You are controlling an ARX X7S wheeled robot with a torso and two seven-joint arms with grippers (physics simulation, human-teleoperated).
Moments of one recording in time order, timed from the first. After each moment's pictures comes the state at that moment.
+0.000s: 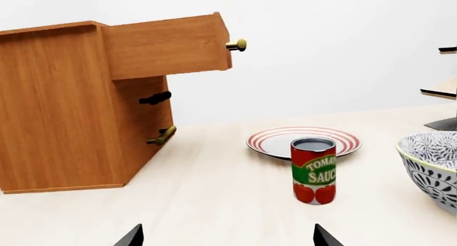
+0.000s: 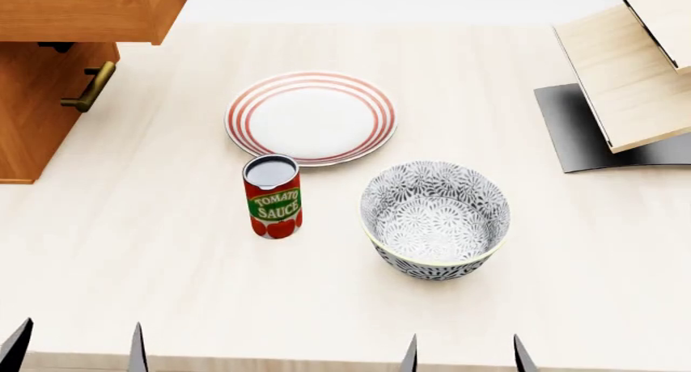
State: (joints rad) left arm 0.03 -0.09 0.07 0.17 0.02 -0.01 -0.13; right arm -0.05 0.10 -0.11 -0.26 -0.04 0.11 0.15
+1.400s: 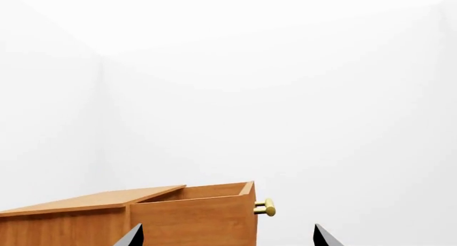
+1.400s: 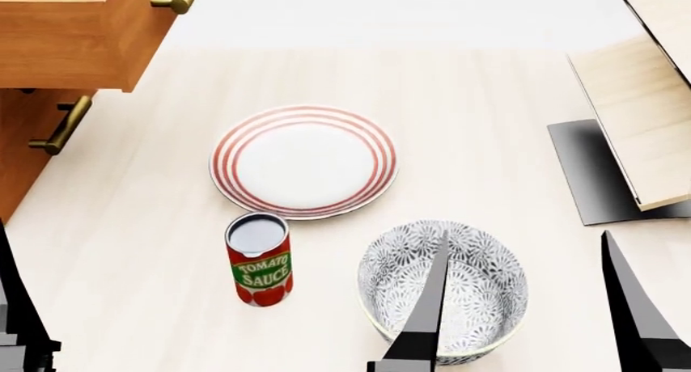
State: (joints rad) left arm 0.01 -0.20 0.02 0.87 -0.02 -0.33 -0.19; right arm 0.00 0.01 -0.04 -1.05 -0.16 0.60 -0.03
